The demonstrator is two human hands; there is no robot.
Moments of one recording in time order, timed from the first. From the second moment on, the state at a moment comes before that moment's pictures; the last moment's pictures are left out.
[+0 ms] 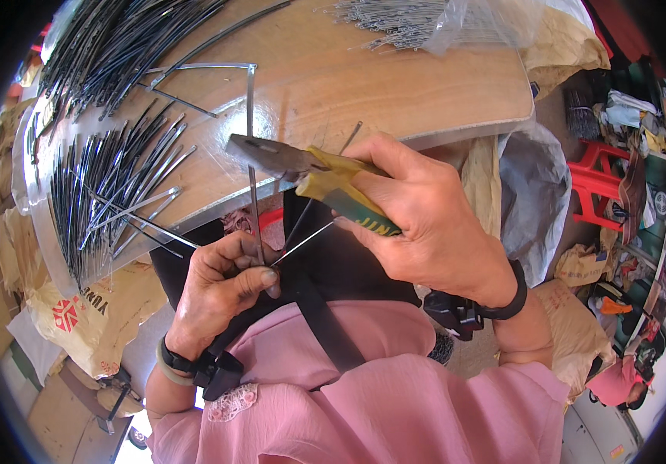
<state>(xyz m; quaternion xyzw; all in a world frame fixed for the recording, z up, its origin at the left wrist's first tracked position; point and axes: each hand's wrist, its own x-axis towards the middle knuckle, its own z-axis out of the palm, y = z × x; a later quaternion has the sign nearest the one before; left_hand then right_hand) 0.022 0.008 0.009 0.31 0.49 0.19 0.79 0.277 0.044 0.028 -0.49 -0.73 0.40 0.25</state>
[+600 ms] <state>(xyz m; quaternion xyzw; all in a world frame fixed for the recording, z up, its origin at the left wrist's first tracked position) 0.017 0.005 0.019 0.28 0.49 0.23 0.79 0.267 0.060 0.013 -0.36 -0.87 0.27 0.21</state>
